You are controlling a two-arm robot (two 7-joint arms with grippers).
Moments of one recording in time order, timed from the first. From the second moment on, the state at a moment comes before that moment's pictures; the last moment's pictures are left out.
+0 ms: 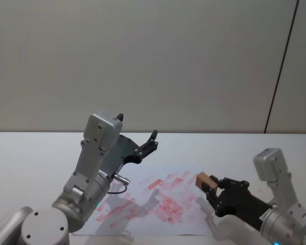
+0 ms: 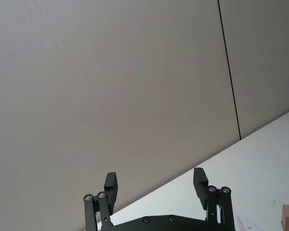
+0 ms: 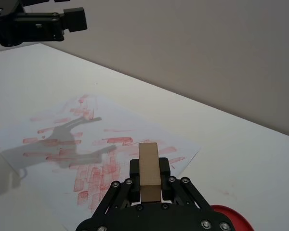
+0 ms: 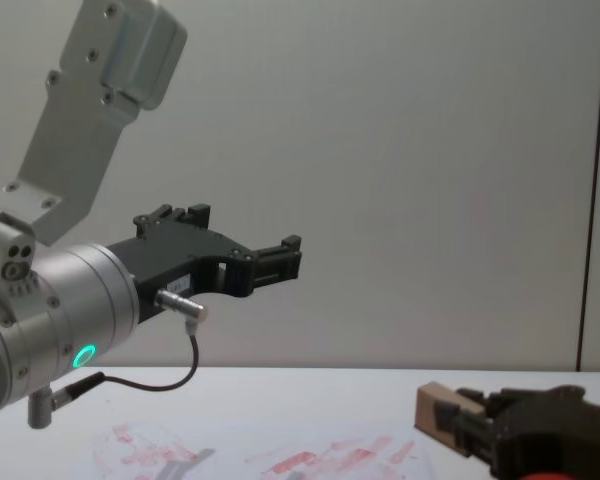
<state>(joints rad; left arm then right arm) -0.24 0.38 0.45 -1.63 -0.20 0.01 -0.01 0.08 0.30 -0.30 -1.55 0.20 0.12 0.40</state>
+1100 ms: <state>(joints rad) -0.24 0.38 0.45 -1.63 -0.20 0.01 -0.01 0.04 0.29 -0.35 -1.53 0.13 0.12 0.44</state>
